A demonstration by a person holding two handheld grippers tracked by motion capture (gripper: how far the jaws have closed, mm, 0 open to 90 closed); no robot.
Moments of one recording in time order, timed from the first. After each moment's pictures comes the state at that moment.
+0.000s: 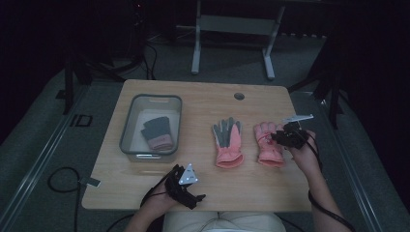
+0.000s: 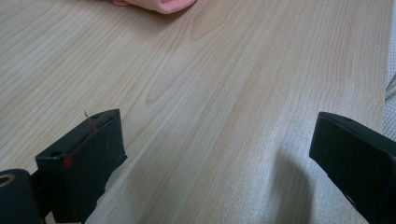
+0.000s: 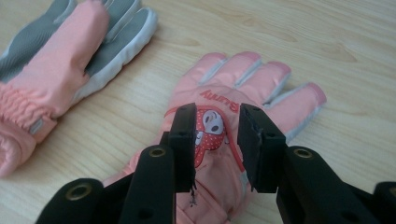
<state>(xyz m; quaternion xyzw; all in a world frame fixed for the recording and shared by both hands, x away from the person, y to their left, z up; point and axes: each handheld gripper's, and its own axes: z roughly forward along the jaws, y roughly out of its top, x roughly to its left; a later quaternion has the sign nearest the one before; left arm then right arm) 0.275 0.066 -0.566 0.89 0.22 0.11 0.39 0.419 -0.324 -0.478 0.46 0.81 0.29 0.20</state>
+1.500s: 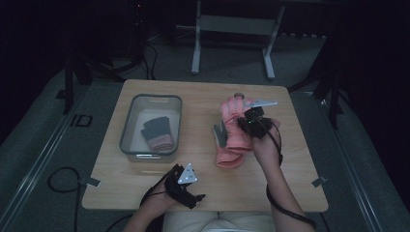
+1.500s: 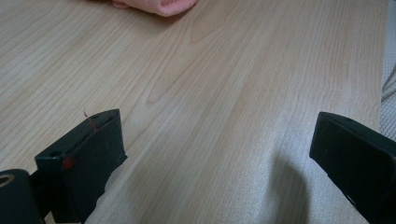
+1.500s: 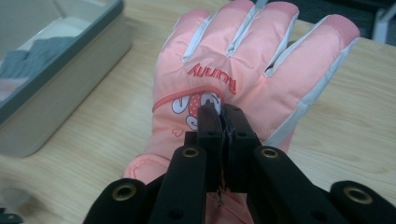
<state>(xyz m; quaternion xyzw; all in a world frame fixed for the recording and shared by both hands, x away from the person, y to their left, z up) 0.276 0.068 -0.566 0.89 0.21 0.11 0.39 0.394 -0.179 -0.409 0.47 0.79 0.34 0.22</state>
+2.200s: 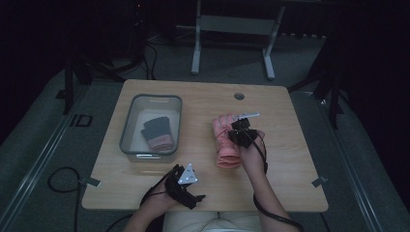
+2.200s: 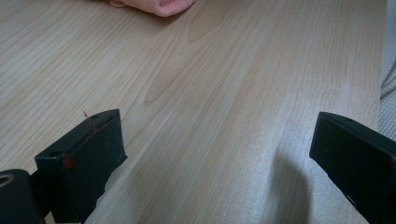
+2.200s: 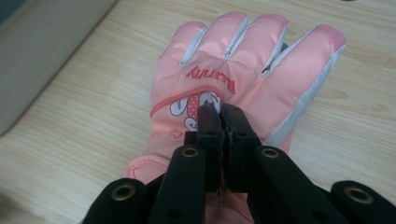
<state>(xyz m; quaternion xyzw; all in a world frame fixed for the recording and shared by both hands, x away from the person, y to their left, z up) 0.276 0.067 -0.566 0.89 0.21 0.11 0.39 0.404 -0.158 -0.475 0.50 0.79 0.29 0.19</state>
